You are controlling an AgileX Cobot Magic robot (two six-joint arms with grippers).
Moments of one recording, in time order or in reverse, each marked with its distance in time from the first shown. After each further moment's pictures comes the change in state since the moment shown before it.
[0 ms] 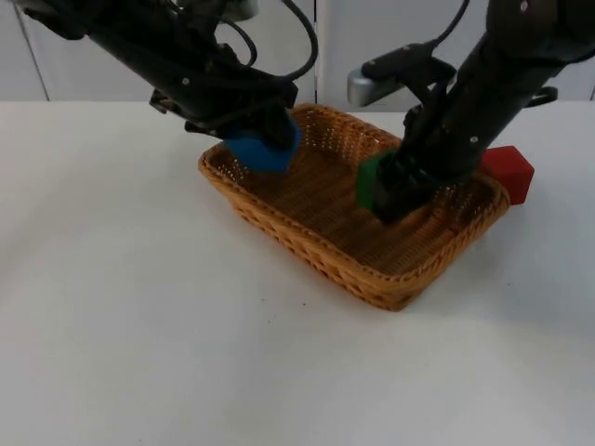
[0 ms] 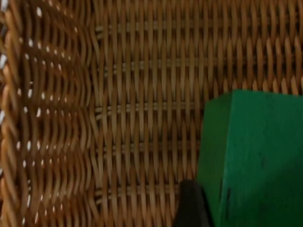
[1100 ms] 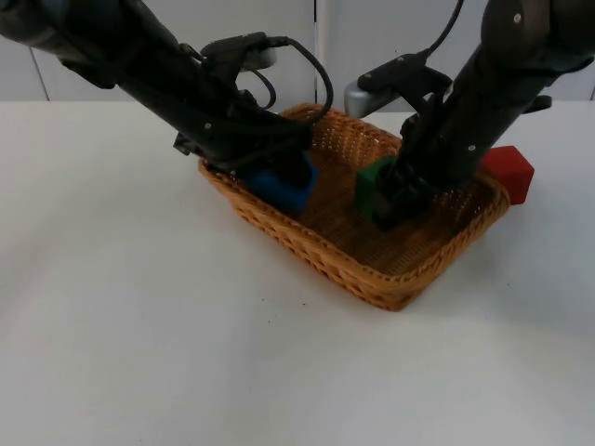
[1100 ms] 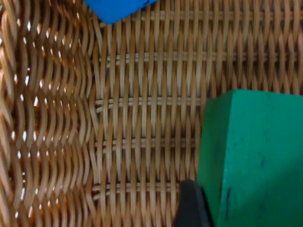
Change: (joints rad) right arm 0.000 0.016 -0.004 0.002 -0.003 -0.048; left arm -0.016 0.091 -0.009 -0.081 -0.006 0.057
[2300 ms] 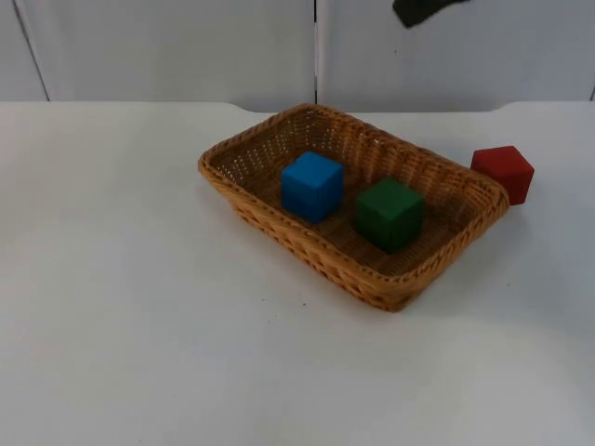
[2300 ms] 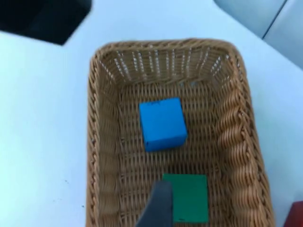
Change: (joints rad) right arm 0.000 -0.456 0.000 0.002 0.152 0.090; left arm 0.000 -0.491 -0.002 0.114 0.197 -0.089
